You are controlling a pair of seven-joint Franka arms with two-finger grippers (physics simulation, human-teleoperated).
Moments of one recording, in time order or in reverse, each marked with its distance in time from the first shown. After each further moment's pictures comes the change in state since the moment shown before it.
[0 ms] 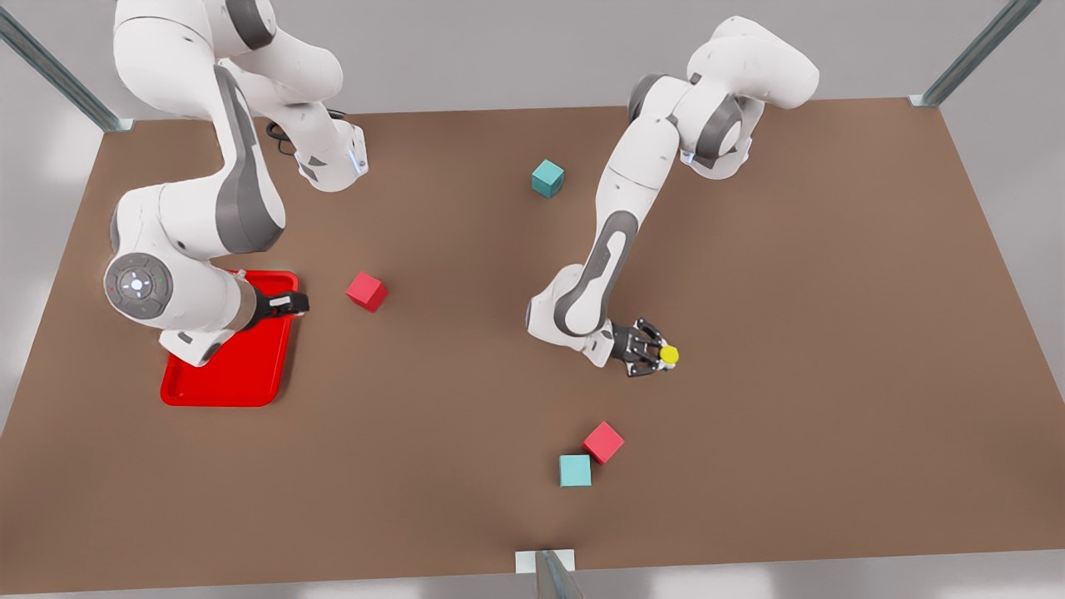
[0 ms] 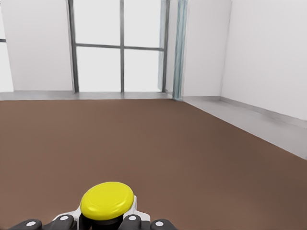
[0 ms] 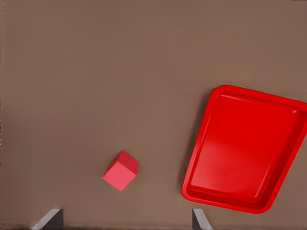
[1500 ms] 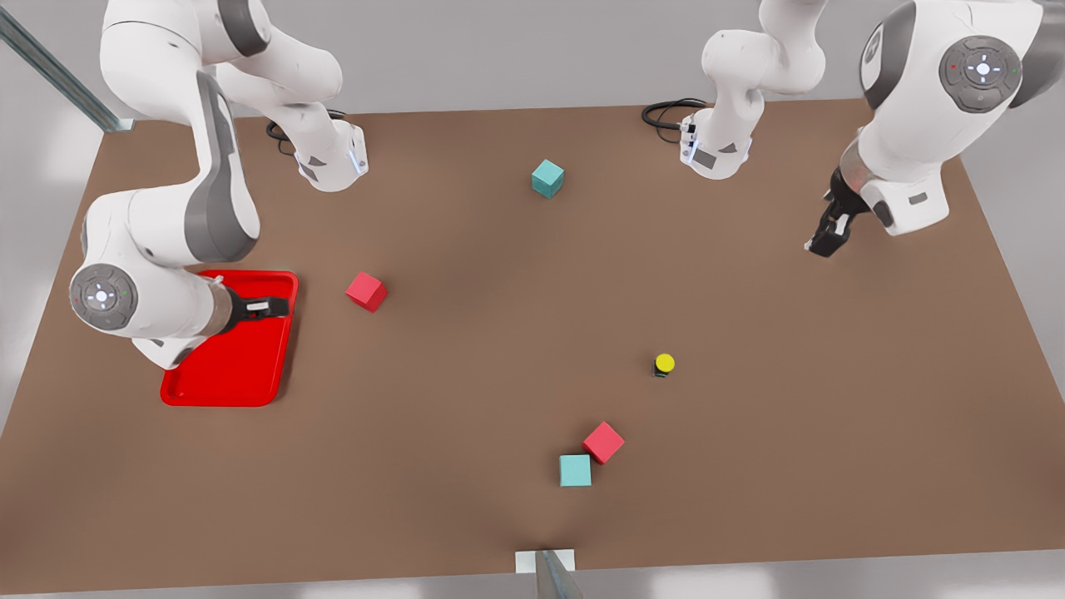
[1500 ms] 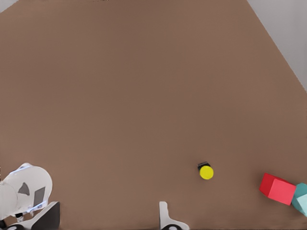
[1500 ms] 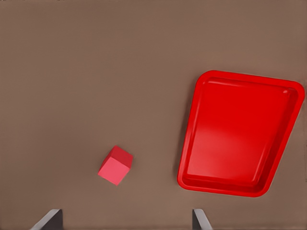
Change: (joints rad) left arm 0.569 -1.023 -0.093 -0.063 -0.853 -0.204 1.311; right arm -0.061 0.013 -0.006 0.026 0.004 -0.046 0.036
